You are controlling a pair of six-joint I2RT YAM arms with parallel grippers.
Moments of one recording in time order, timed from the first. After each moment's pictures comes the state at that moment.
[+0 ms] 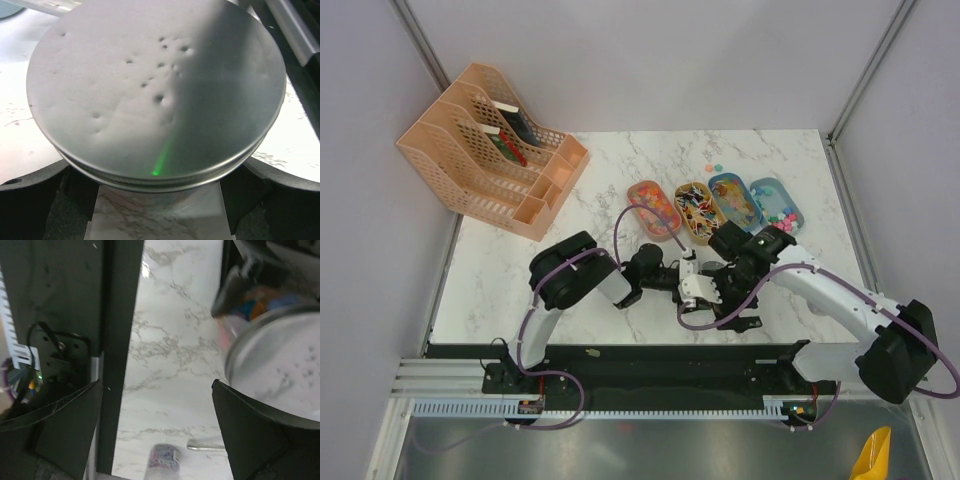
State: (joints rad) left arm -0.89 2.17 0.83 1.09 0.73 0.20; right arm 0.66 1.27 1.01 -1.26 -0.31 -1.08
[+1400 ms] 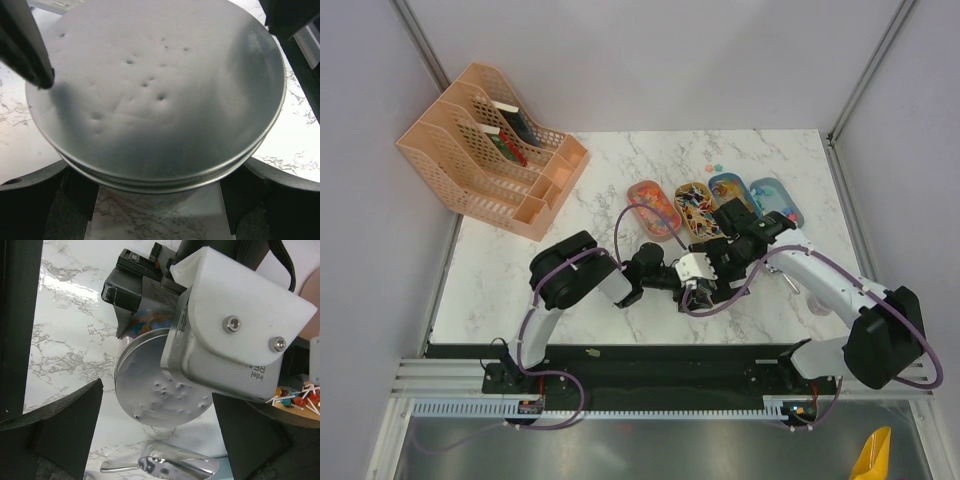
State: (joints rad) left arm -0.88 2.18 0.85 1.08 0.71 0.20; right arm 0.55 1.35 1.06 -1.02 -0.39 -1.34
